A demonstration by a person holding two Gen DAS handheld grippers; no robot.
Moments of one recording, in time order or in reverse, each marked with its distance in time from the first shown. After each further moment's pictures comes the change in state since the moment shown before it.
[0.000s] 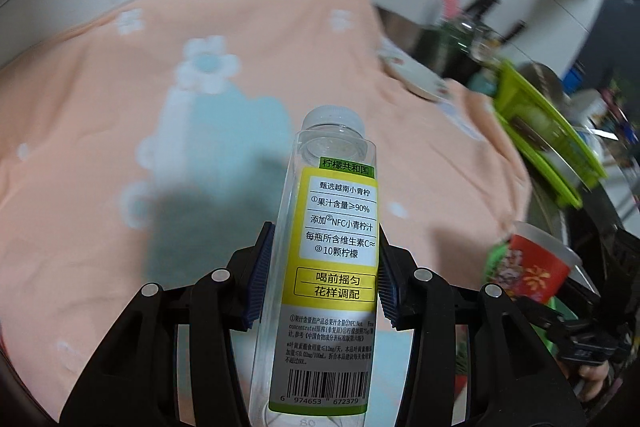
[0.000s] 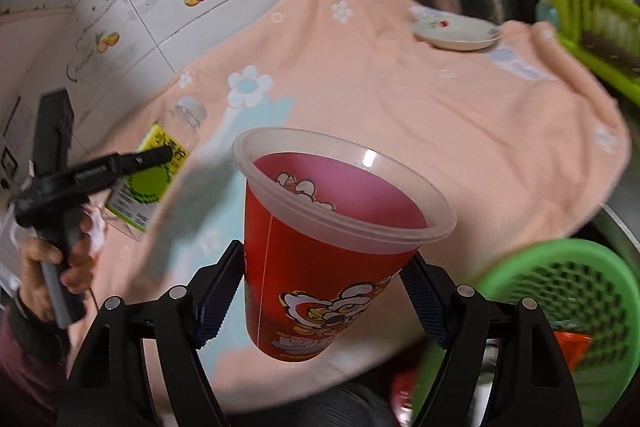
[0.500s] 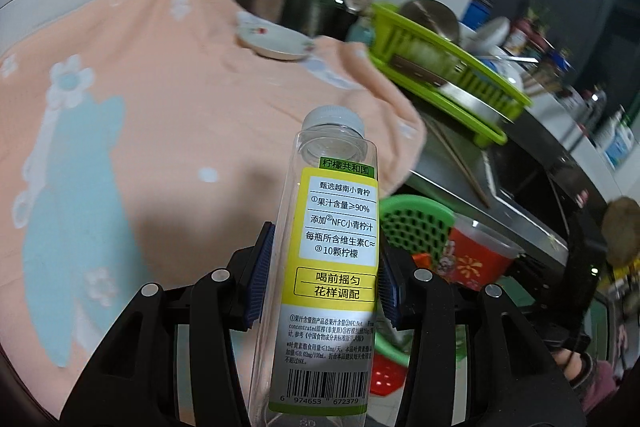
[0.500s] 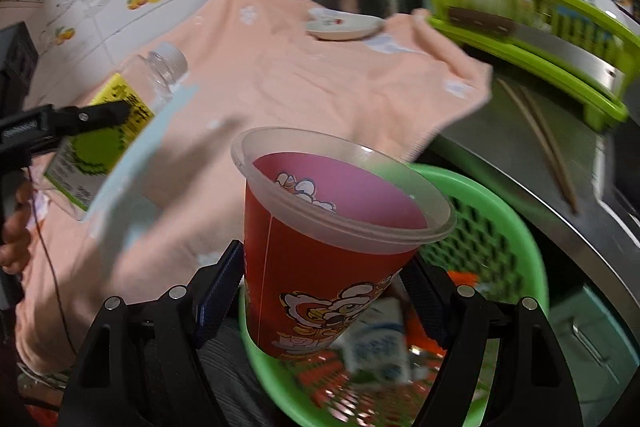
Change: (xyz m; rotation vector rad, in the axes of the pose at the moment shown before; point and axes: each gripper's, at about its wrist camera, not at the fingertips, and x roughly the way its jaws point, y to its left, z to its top) left arm 0.007 -0.153 -0.049 0.191 0.055 -0.212; right arm -0.084 -0.084 -0.082 0.028 -0.026 -0.249
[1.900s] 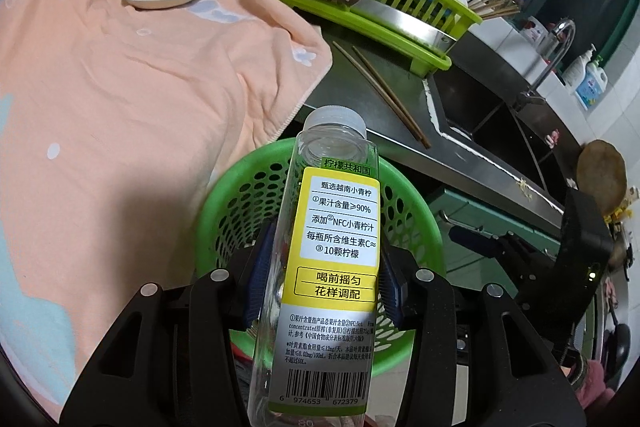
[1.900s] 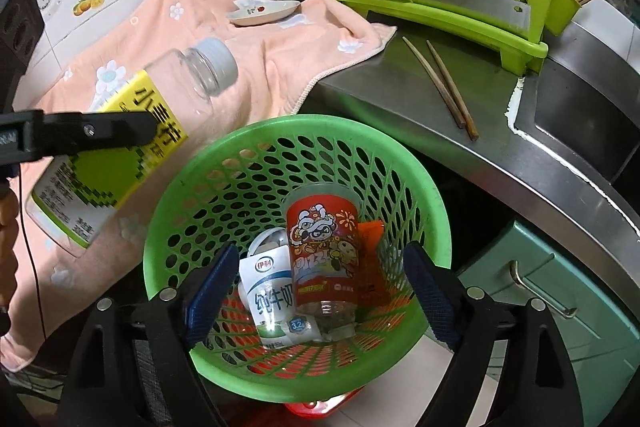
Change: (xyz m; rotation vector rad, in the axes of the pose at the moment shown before) left arm 0.085 -0.104 -0.026 0.114 0.184 -0.143; right arm -0.026 -0.063 -0.049 0.077 0.019 -0.158
